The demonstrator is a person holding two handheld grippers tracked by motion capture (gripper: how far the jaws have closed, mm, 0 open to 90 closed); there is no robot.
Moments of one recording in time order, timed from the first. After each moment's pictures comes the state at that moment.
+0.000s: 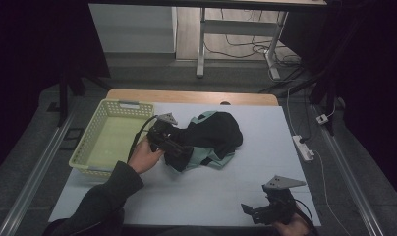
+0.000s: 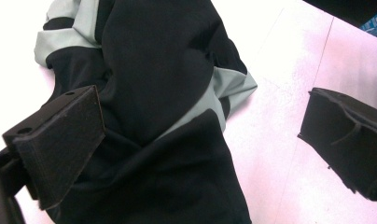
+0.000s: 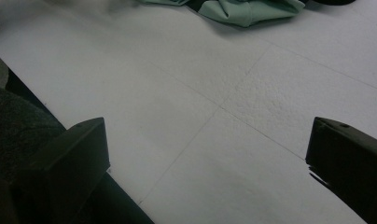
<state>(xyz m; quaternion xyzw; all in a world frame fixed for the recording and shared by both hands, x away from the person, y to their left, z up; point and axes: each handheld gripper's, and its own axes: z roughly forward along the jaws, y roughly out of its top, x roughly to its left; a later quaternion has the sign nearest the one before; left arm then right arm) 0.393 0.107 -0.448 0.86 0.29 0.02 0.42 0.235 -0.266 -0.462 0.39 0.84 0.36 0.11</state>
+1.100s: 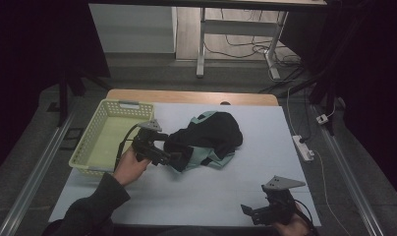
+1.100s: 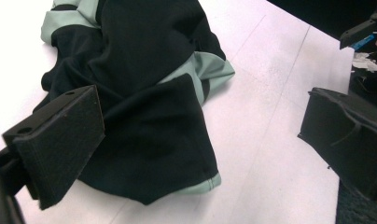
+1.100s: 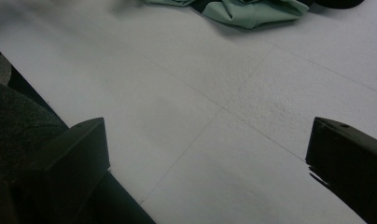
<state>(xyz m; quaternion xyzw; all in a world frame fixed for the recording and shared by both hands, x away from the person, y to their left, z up) 0.354 0.141 -0.443 0.84 0.31 0.01 0.45 0.234 -0.265 -0.461 0.38 0.84 0.36 0.11</state>
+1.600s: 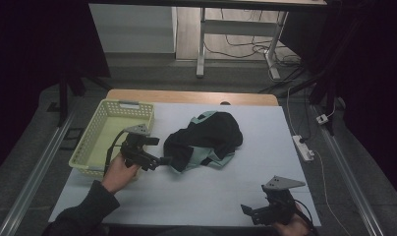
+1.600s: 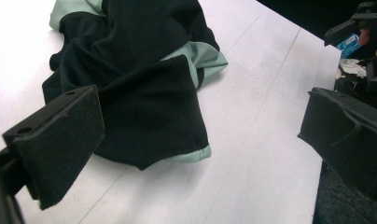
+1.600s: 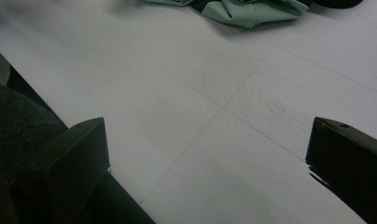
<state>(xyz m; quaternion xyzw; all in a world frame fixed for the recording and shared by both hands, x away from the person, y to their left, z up) 0.333 0.165 -0.442 0.82 0.32 0.01 0.47 0.234 -0.265 -0.461 0.38 0.84 0.36 0.11</state>
